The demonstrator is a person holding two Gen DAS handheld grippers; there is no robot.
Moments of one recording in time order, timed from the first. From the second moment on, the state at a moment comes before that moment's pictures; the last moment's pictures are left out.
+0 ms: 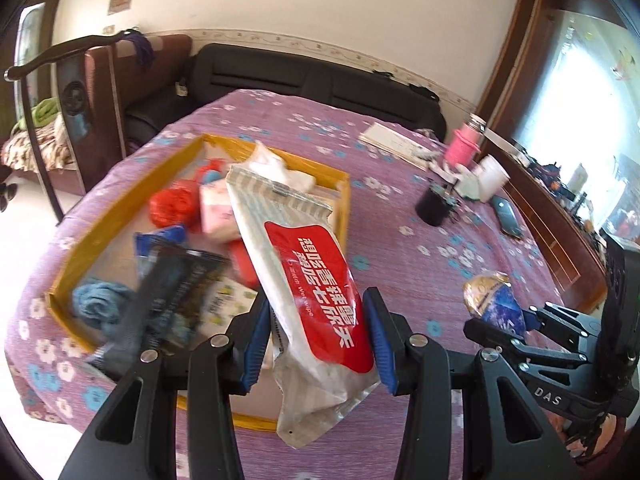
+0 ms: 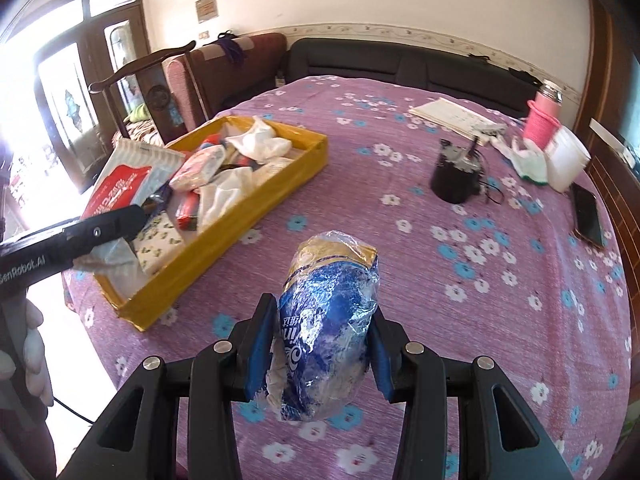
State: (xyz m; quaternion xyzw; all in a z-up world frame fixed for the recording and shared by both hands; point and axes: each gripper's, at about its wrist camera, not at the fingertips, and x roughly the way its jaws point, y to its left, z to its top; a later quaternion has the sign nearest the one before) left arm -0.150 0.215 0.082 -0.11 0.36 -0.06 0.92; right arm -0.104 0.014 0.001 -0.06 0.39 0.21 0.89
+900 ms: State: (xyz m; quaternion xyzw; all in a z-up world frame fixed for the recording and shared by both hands) left arm -0.131 0.339 0.076 -0.13 0.35 0.06 0.92; right arm -0.085 0.132 0.006 -0.08 0.40 0.34 0.85
